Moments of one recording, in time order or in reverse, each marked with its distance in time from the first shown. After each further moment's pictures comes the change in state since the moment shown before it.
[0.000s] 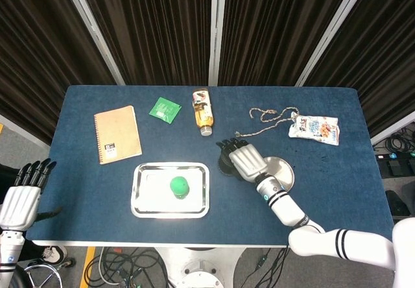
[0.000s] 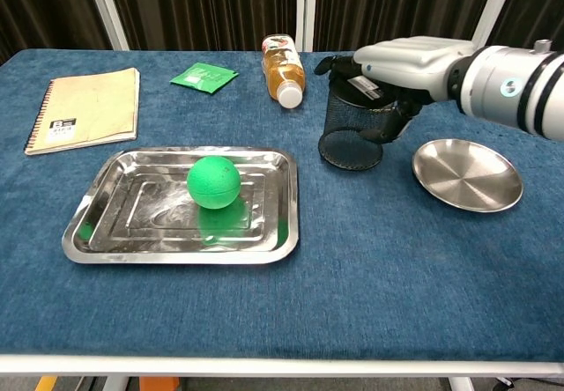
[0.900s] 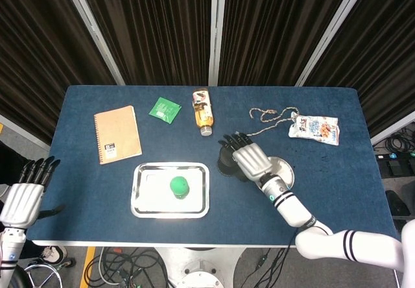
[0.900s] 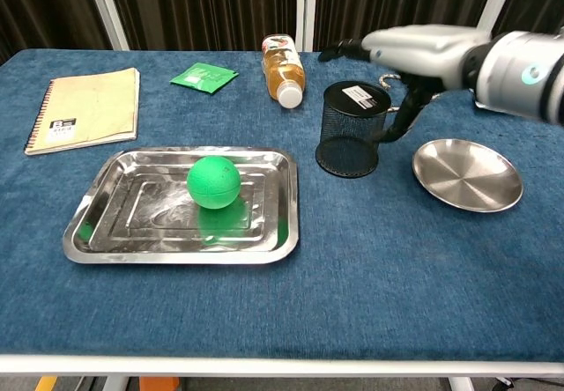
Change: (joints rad) left arm -0.022 0.019 -0.004 -0.016 0.026 -0.014 0.014; right arm -0.014 0.089 -0.031 -0.068 -0.075 0.054 0.128
